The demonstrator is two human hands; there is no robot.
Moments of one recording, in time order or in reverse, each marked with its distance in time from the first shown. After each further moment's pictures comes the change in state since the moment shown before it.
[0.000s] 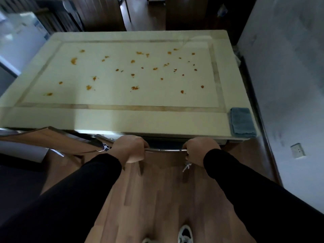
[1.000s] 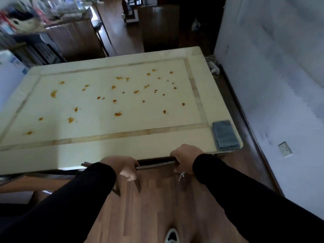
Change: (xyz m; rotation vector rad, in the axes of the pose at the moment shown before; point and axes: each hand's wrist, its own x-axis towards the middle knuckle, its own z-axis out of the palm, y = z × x) left_hand 0.049 0.024 -0.068 0.039 -0.561 -0.054; right_hand 0.032 0.038 -0.029 0.168 -0.025 -0.046
